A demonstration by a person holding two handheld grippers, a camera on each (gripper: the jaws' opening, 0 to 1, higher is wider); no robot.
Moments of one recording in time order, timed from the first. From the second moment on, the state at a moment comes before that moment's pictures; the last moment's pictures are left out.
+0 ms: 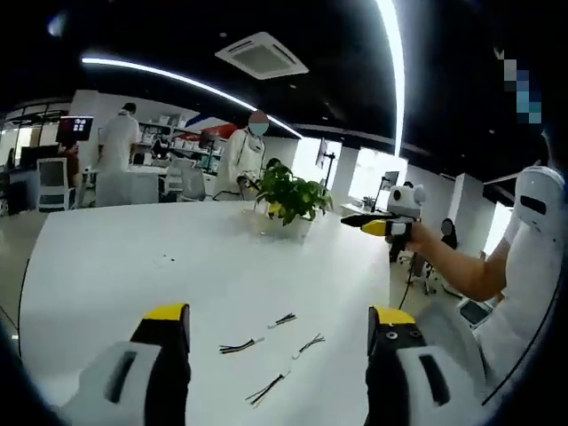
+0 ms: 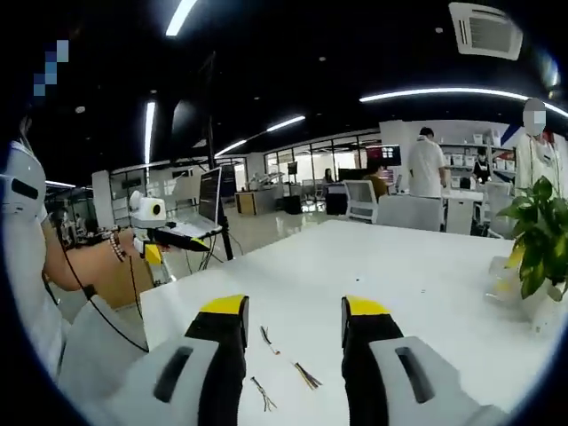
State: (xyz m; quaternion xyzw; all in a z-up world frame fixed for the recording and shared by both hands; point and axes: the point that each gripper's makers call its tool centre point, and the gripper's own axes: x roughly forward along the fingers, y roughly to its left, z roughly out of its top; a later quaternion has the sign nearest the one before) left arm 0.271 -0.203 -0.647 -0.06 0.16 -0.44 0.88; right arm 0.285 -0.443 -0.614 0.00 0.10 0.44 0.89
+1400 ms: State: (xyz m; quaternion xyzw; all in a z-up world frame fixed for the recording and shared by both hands) left arm 0.334 -0.297 -0.769 -0.05 0.14 -0.55 0.82; right arm 0.337 -0.370 -0.759 -0.02 0.18 0.58 0.80
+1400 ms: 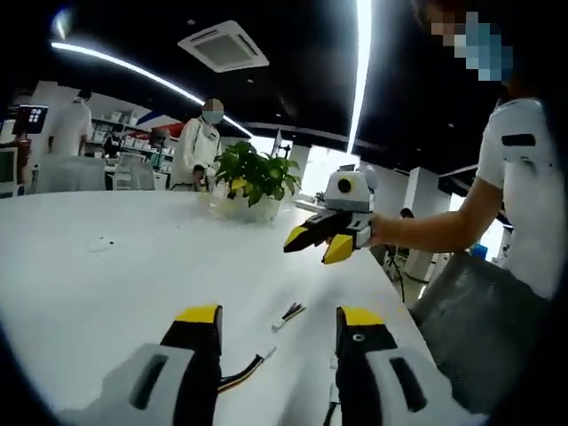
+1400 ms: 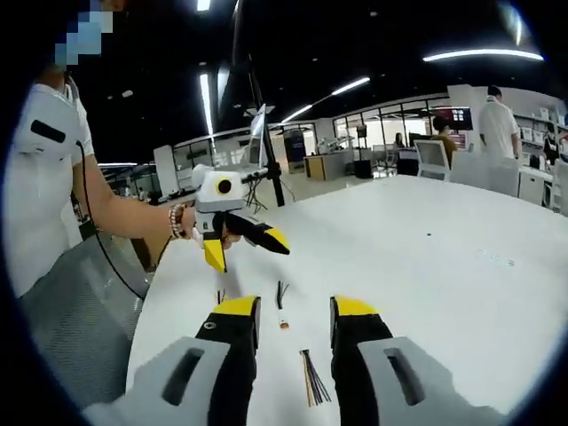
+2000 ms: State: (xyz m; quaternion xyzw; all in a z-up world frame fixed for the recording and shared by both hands) left arm 0.337 -0.307 -0.837 -0.01 0.22 -0.54 0.81; right arm 0.333 -0.366 -0.835 -0.08 0.25 0.56 0.78
